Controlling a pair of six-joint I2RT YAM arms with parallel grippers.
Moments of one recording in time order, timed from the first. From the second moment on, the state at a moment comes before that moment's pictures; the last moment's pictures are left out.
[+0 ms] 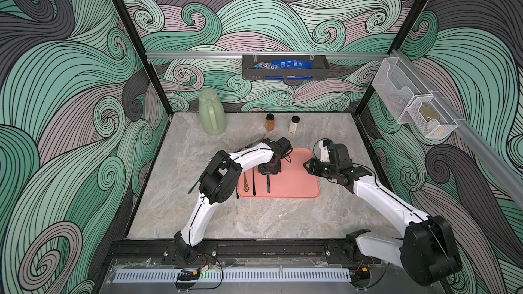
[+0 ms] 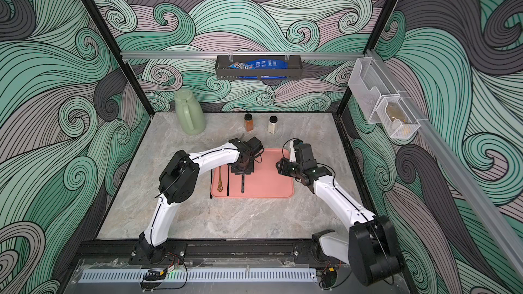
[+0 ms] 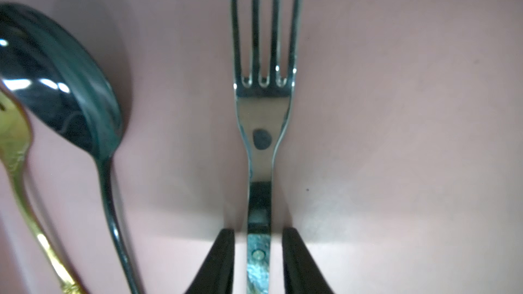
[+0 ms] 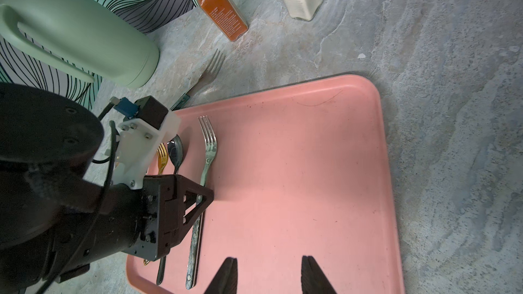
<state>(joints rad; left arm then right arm) -0.77 2.22 1.75 -0.96 -0.15 -0.78 0.27 1.21 0.73 -0.33 -0.24 0.48</state>
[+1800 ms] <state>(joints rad) -0.05 1.69 0.95 -0.54 -0.05 -0.44 0.34 1.27 0.75 -0.31 -0.29 0.45</state>
